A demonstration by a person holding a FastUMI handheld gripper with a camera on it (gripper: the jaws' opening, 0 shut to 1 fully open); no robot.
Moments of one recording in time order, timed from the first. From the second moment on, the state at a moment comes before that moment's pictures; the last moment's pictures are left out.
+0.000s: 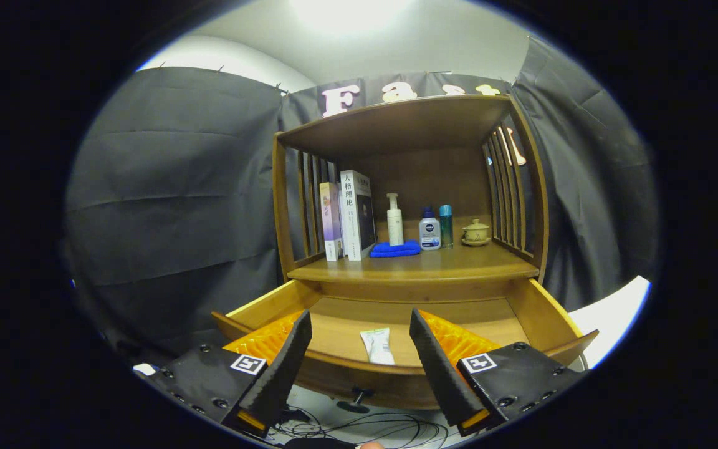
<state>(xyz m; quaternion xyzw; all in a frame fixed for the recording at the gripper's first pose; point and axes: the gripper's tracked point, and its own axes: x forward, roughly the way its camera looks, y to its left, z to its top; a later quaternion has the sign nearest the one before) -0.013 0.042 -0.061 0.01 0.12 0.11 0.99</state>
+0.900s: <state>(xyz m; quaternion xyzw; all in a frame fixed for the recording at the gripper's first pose) 0.110 0.062 -0.106 -0.08 0.34 0.23 0.91</state>
